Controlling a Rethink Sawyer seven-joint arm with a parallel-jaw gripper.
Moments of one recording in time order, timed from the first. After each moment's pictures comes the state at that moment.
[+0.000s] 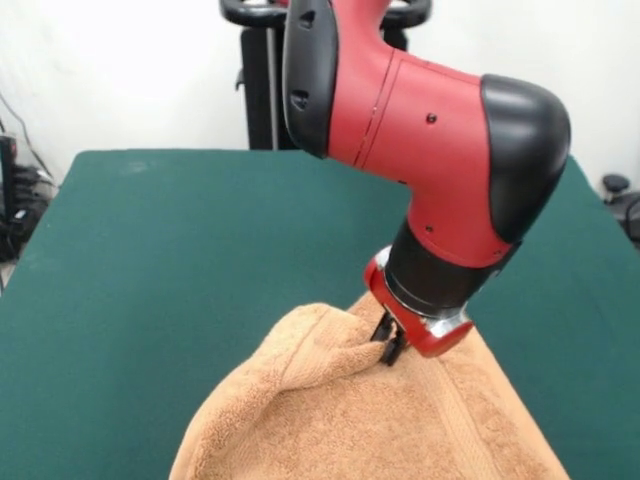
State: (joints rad) arm 0.15 0.00 -0.51 0.94 0.37 0.88 2.54
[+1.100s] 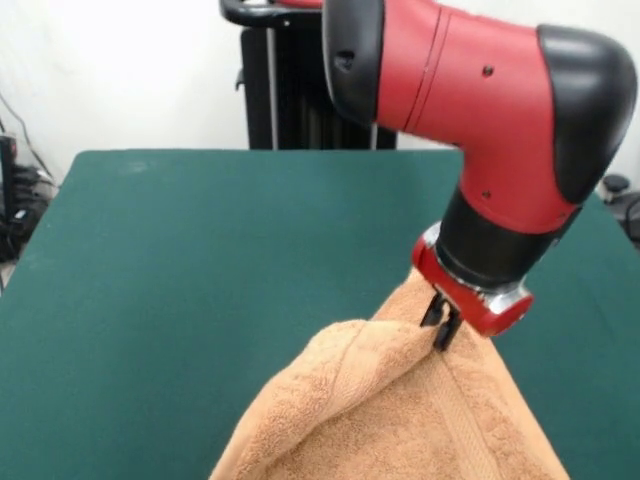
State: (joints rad) arm 0.18 -0.09 -0.47 0.96 0.37 0.92 2.54
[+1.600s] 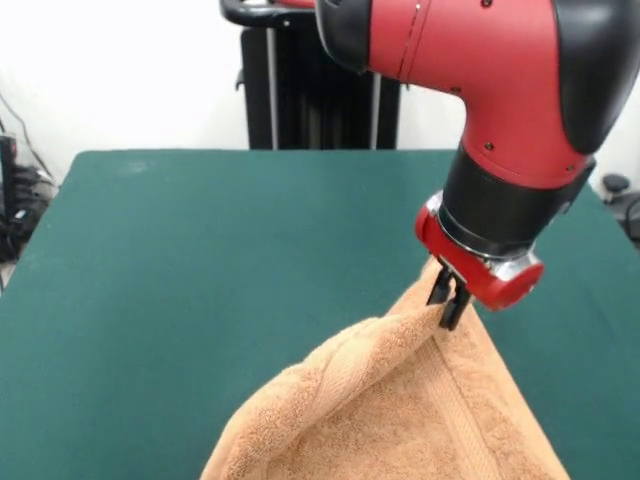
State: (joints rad) arm 0.16 -0.15 -0.44 0.98 0.37 0.93 2.54
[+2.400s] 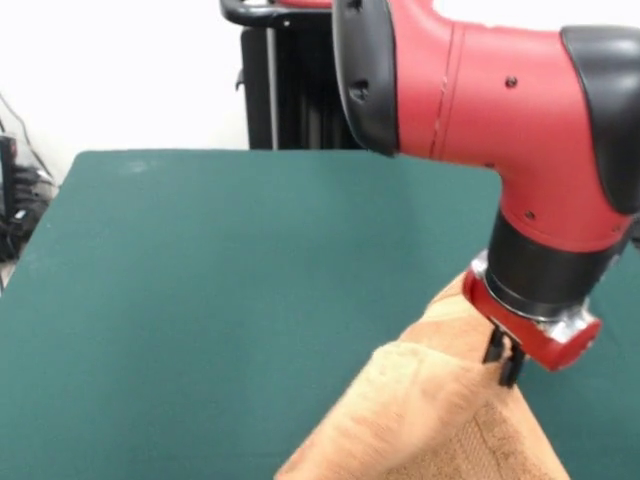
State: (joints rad) arm 0.14 -0.05 -0.37 0.84 0.44 0.93 2.54
